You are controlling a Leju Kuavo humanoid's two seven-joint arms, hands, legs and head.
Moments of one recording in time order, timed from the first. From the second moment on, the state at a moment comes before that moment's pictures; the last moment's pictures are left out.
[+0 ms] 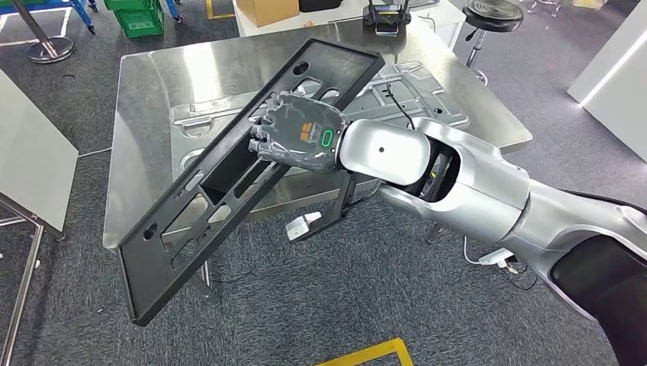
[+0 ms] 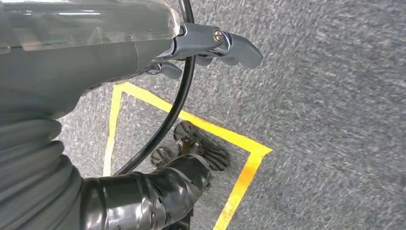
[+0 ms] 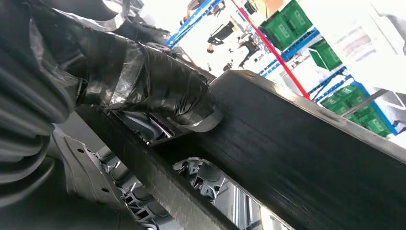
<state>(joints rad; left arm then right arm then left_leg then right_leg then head) -0.03 0.08 1.56 -0.26 -0.96 -0.24 -0.08 -1.31 -0.20 1.16 -1.52 0.85 0.30 -0.15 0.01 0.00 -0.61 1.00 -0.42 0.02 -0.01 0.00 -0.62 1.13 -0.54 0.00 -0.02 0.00</state>
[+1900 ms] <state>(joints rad) -0.04 0.07 1.56 -0.26 -1.00 -0.22 -0.09 -1.26 0.18 1.25 -1.23 0.89 0.35 -0.02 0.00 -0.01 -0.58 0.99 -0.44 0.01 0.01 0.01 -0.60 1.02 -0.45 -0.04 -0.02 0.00</state>
